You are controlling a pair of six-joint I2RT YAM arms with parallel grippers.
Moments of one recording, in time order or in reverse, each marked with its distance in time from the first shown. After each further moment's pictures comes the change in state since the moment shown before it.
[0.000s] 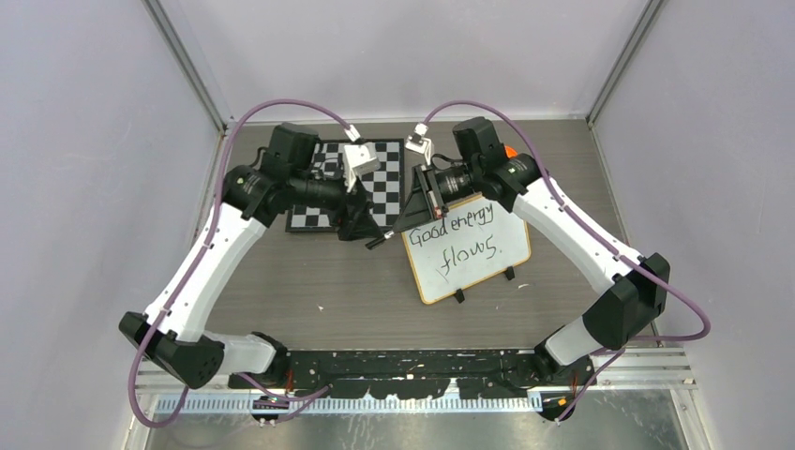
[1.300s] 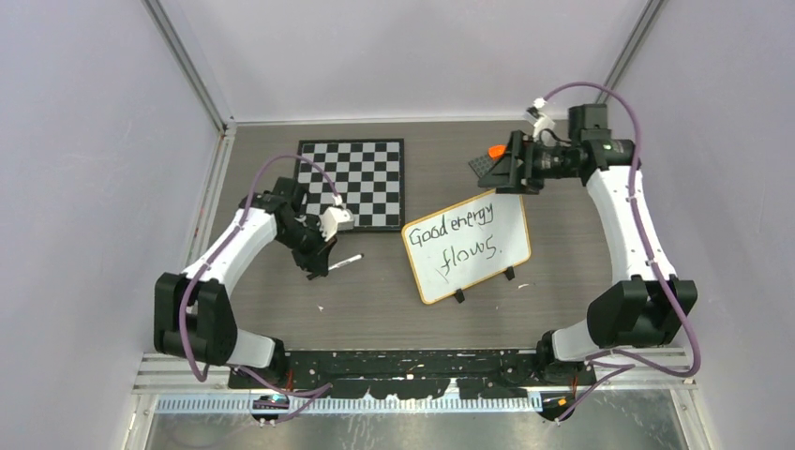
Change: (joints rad) left arm 0.282 0.092 -0.515 -0.065 -0.199 0.399; right arm -0.554 -0.044 0.027 -0.322 0.143 -0.273
